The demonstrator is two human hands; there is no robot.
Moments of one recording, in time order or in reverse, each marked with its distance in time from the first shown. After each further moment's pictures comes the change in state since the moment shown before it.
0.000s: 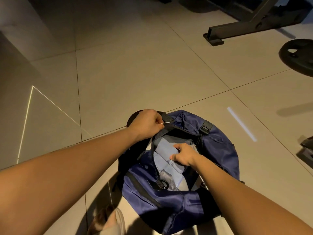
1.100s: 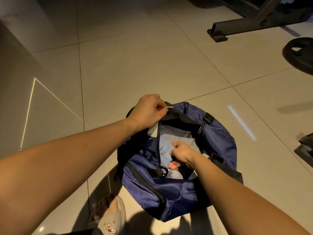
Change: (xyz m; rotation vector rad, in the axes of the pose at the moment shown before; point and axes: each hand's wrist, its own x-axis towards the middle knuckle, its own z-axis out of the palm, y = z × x) left_hand -0.004 0.001 -0.010 -0.059 0.245 0.193; right_hand -0.018 -0.008 0.029 0.466 -0.065 0.175
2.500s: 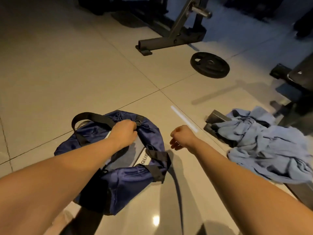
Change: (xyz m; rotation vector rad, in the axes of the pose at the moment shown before) left_hand -0.023 0.104 0.085 0.222 -0.293 0.068; right_hand -0.167 0.040 -0.165 0.019 0.517 -0.076
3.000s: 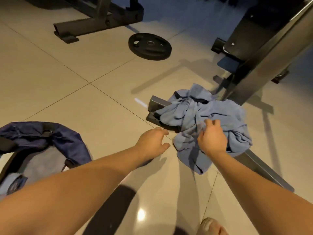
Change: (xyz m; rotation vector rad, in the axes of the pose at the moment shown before) left_hand 0.063 0.320 0.143 -0.182 -0.282 0.449; right_hand -0.005 0.235 -0.240 -0.664 0.820 0.068
